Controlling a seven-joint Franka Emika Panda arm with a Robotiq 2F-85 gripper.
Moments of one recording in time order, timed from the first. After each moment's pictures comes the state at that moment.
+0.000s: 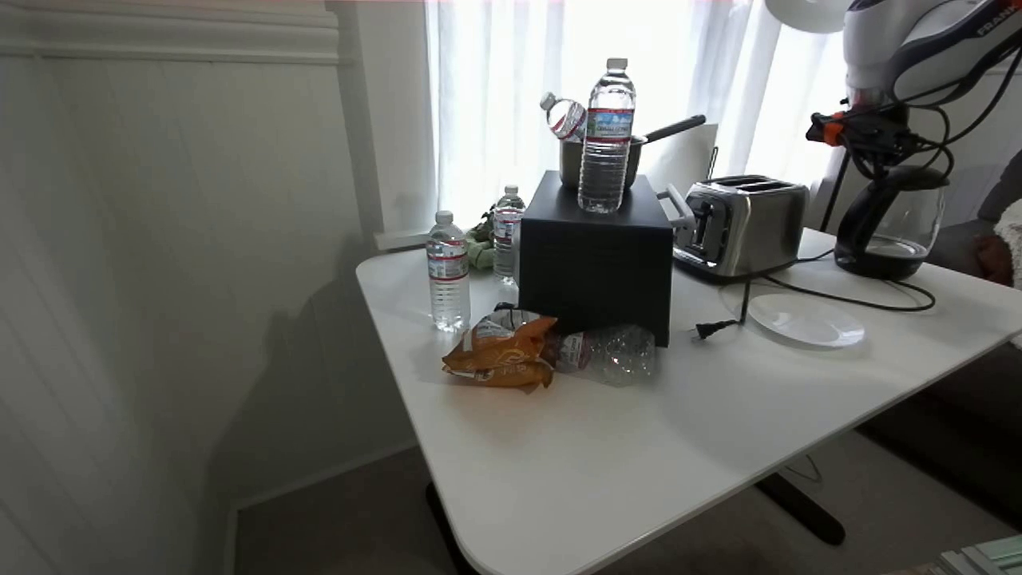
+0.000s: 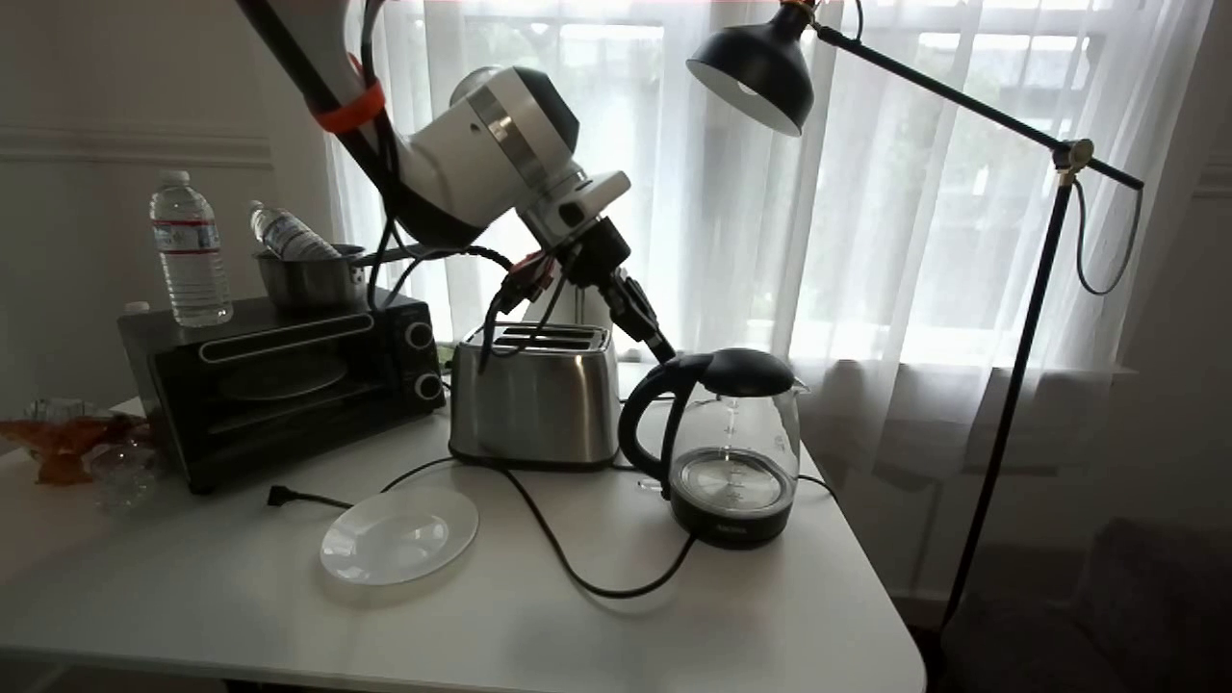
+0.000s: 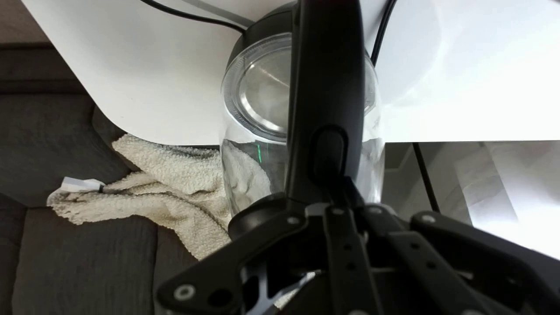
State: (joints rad) arm -0.06 0.18 -0.07 -2.06 -0.89 2.32 1.81
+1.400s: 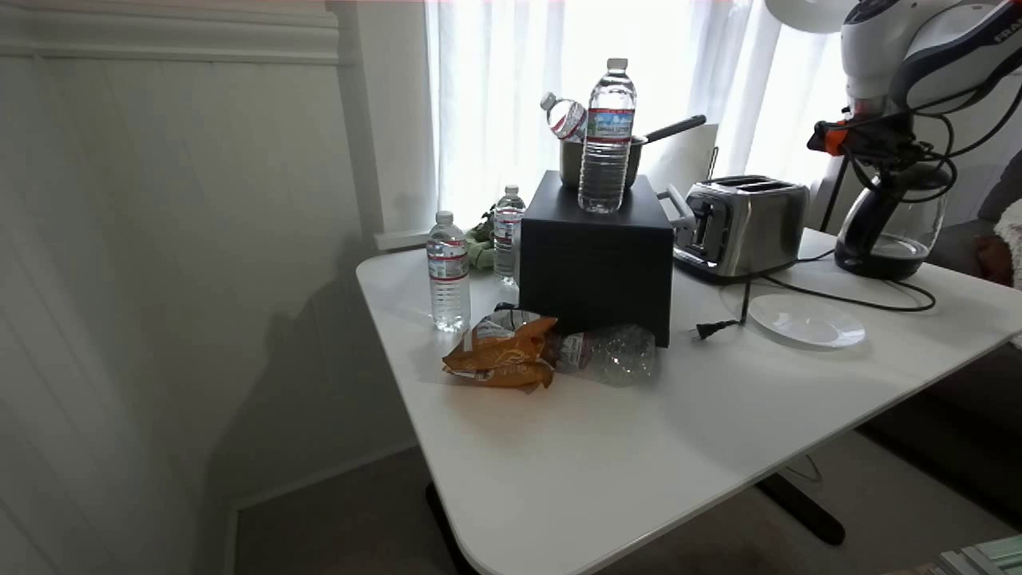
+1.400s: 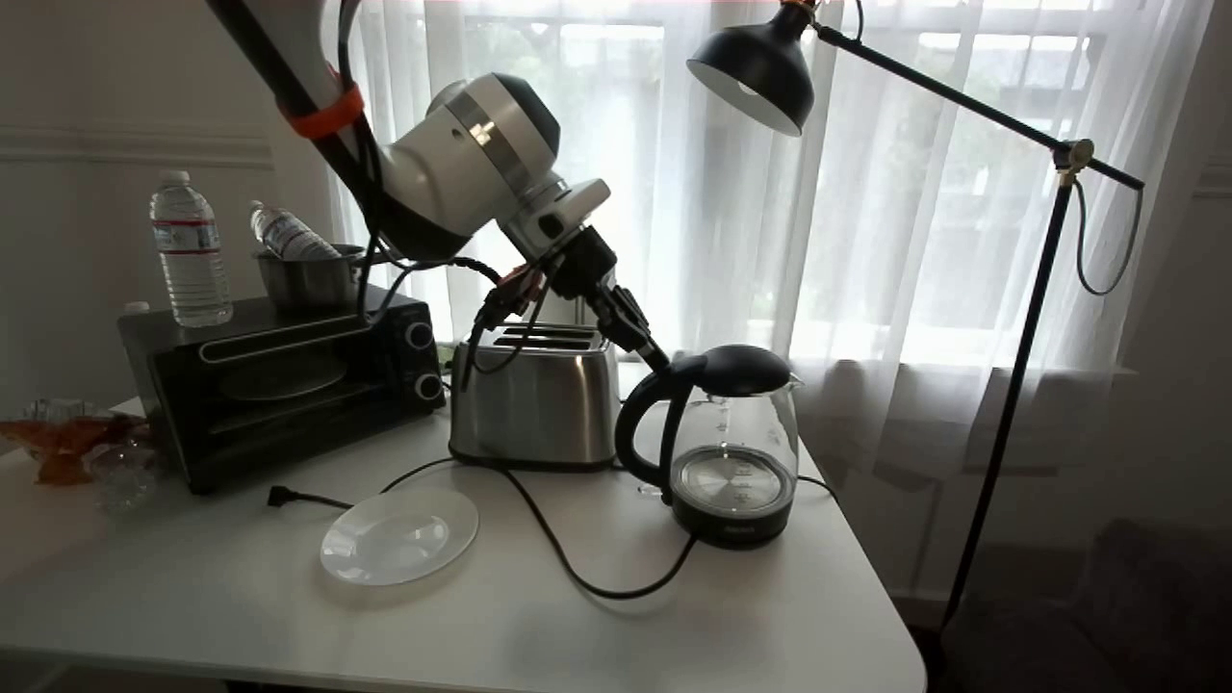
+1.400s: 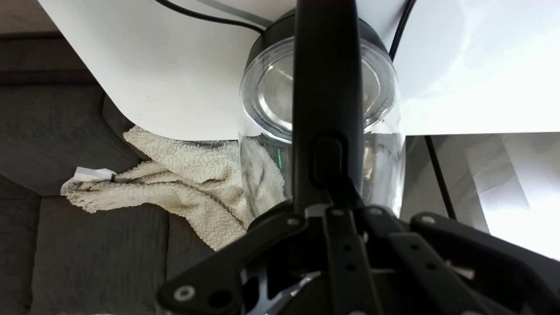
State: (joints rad) arm -0.04 0.14 -0.07 -2.13 -0.97 2.30 1.93
